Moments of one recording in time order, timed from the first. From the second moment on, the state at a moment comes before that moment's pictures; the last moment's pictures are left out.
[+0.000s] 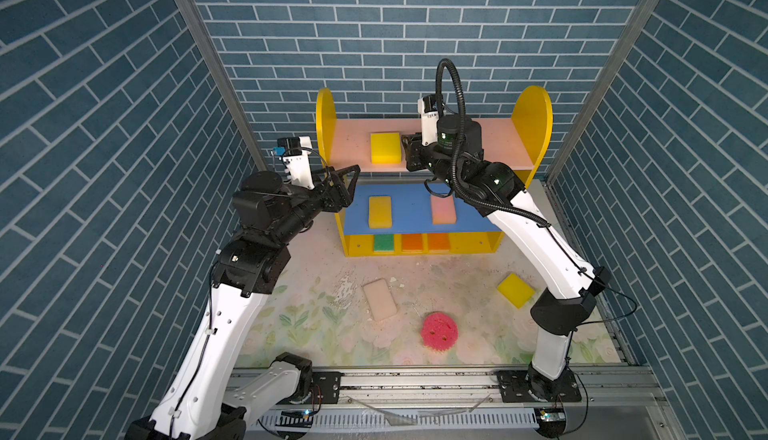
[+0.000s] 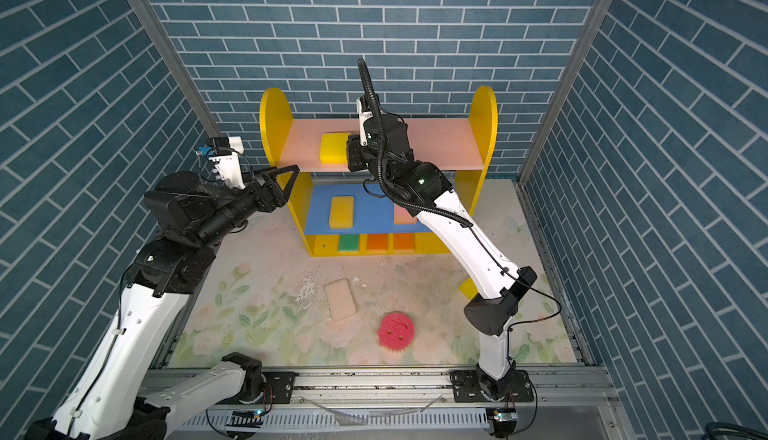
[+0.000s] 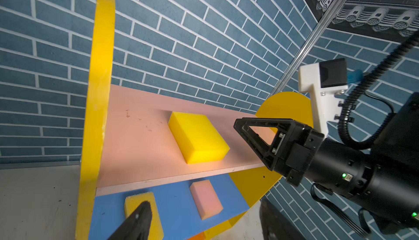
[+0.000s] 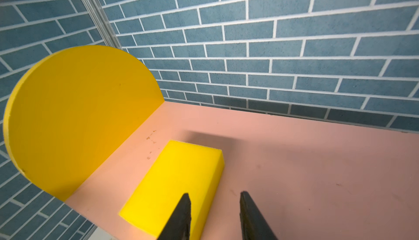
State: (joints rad) left arm -0.31 1.04 1.42 -0.40 0.24 -0.46; right arm 0.86 1.88 2.35 -0.66 0.28 0.22
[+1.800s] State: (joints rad) left arm -0.31 1.03 1.39 -0.42 0.22 -0.46; right arm 0.87 1.99 2.40 -0.65 0.07 0.37
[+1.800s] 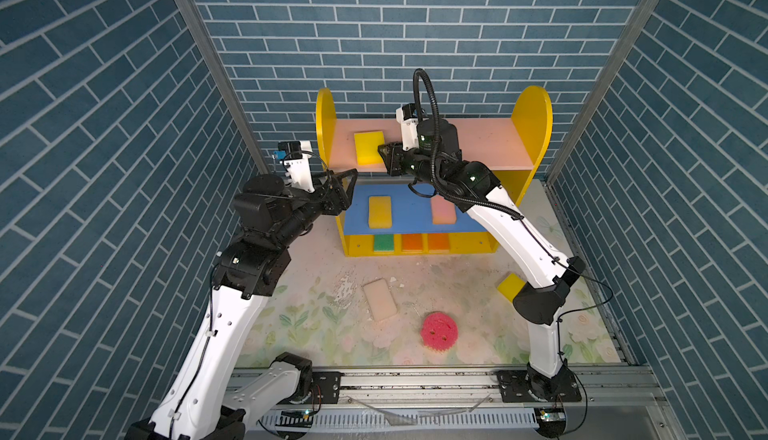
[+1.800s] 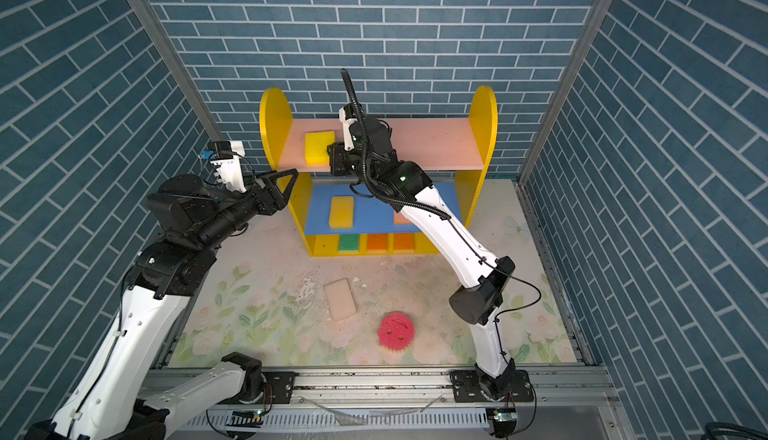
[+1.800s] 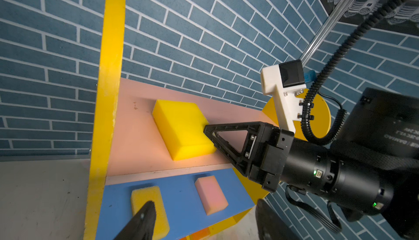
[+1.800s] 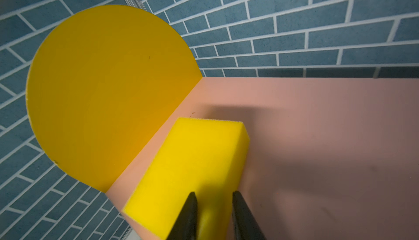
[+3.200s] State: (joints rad) left arm -0.33 1.10 1.42 -0.39 0.29 -0.51; right arm 0.95 1.88 2.35 -0.70 0.14 0.40
